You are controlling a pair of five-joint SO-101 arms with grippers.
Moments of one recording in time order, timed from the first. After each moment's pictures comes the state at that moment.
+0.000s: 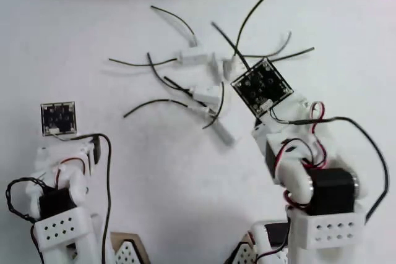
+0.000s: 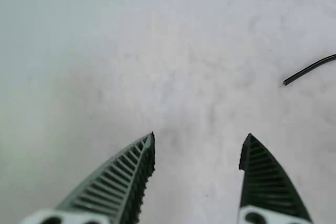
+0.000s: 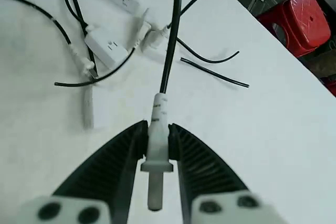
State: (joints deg) left arm -26.9 -77.5 84.8 47.5 -15.0; right arm -8.8 -57.5 25.4 80.6 34.8
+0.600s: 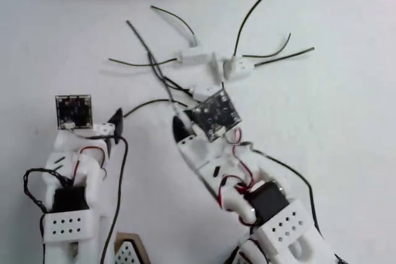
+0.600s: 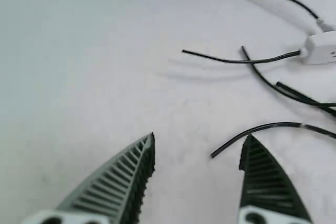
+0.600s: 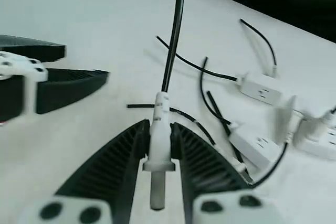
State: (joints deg) left arm -12.2 -77.5 84.8 32.7 -5.7; right arm -40.1 -67.7 63.4 37.2 2.8
